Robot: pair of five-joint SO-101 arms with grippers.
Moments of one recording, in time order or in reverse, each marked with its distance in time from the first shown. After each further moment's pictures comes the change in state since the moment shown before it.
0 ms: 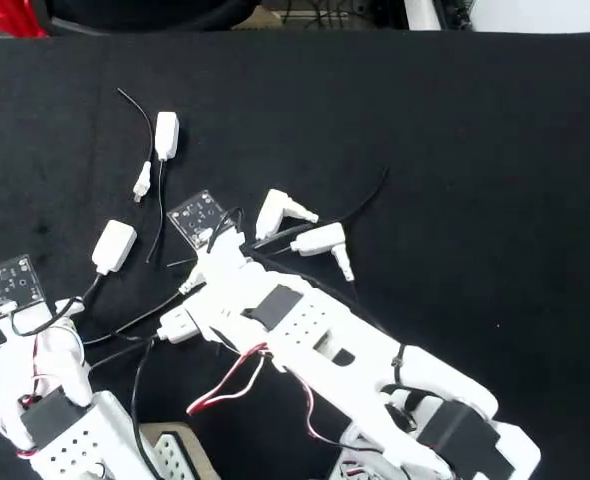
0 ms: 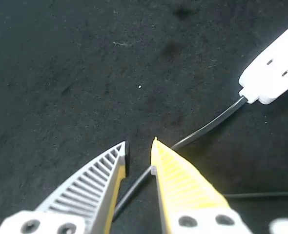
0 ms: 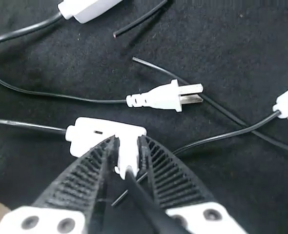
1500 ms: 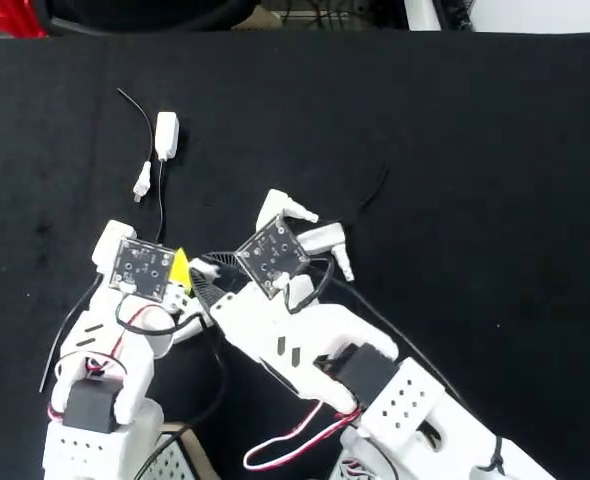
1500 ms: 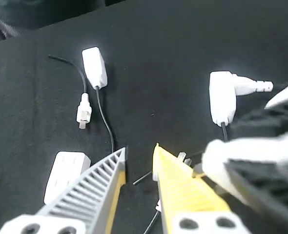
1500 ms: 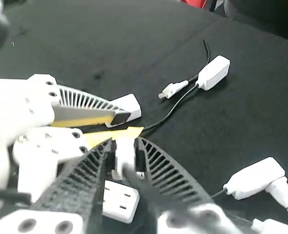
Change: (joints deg) left arm 48.7 0.1 -3.3 -14.4 5.2; right arm 1.4 -45.4 18.4 -5.3 7.6
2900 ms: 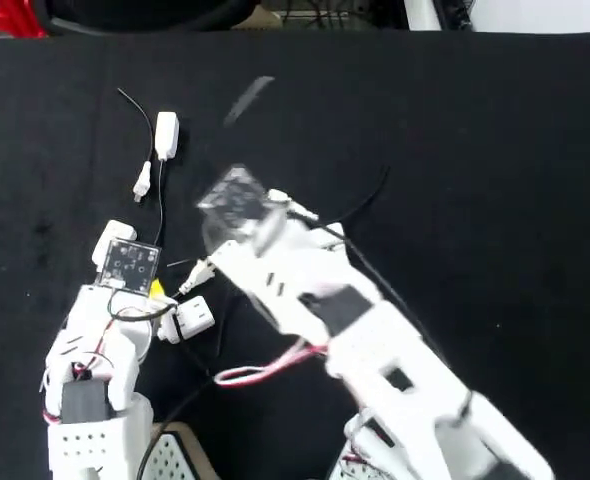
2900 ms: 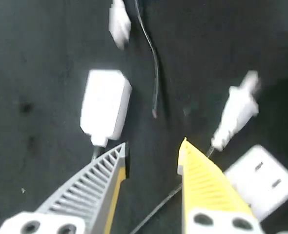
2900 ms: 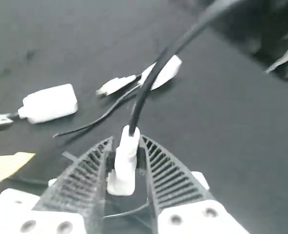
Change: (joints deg) left arm -13.1 0.6 6.9 6.2 -10.1; right arm 11.4 18.9 -9.8 -8.4 17.8
